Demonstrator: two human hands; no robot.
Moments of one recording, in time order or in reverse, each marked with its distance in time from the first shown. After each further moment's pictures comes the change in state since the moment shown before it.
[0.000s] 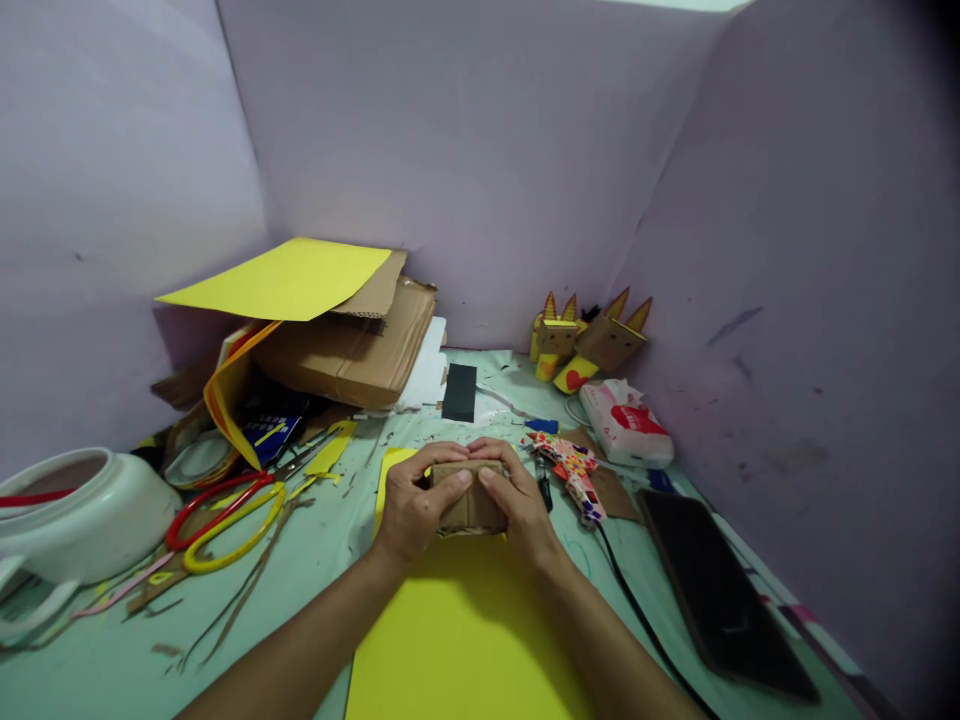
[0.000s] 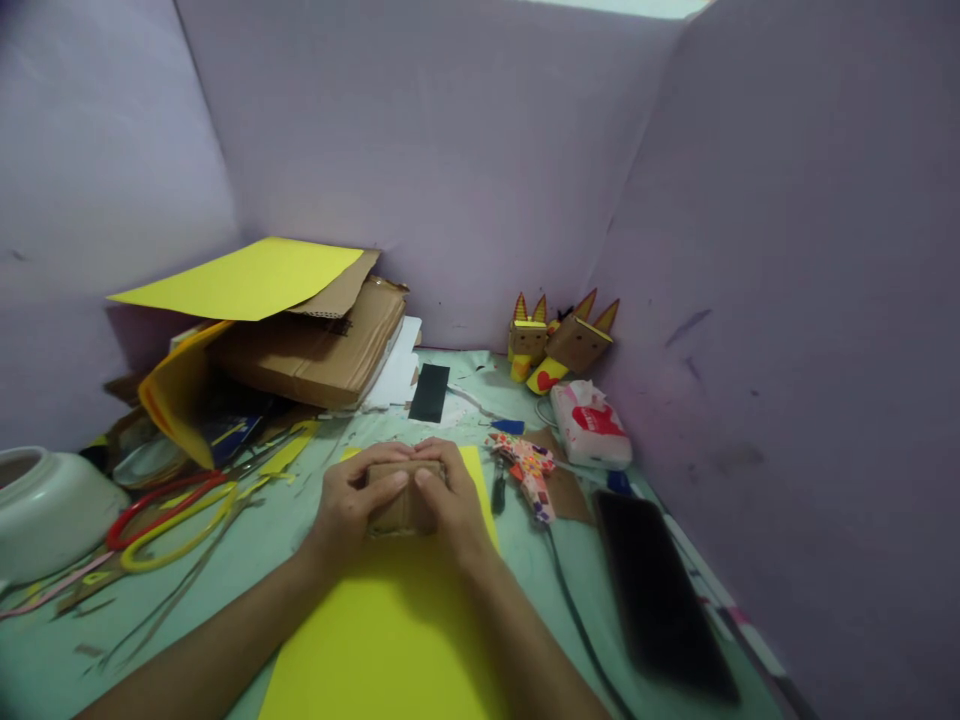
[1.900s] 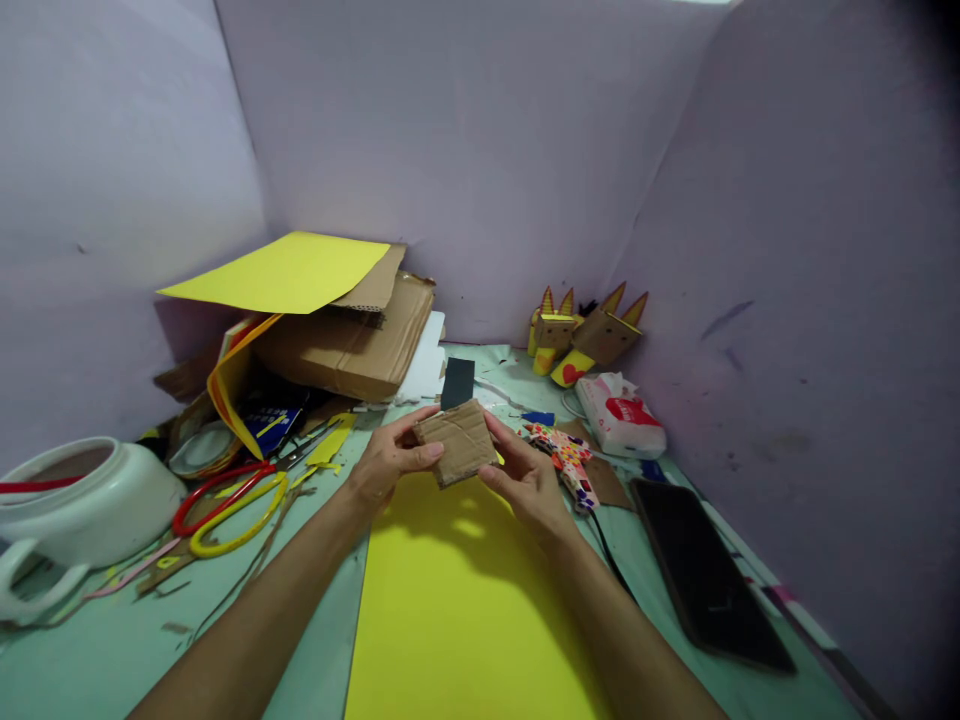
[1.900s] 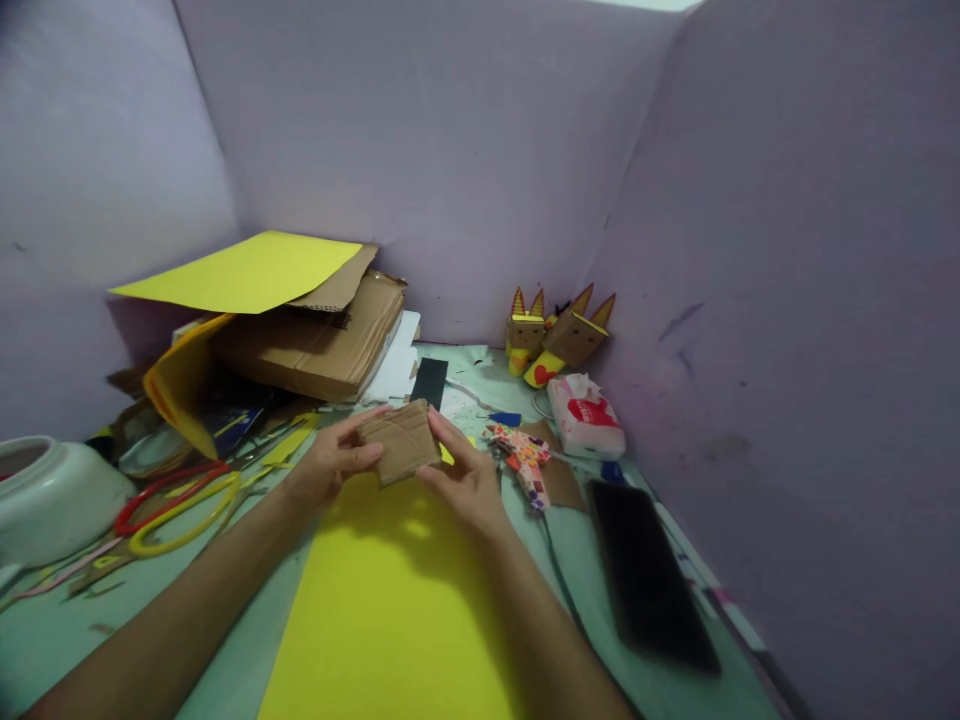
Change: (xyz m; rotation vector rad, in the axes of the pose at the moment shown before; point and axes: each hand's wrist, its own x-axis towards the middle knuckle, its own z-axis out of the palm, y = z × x) left_hand 0.028 -0.003 -0.035 -0.275 -0.162 -0.350; right_hand 0.010 0.017 -0.026 0.082 -0.156 -0.154
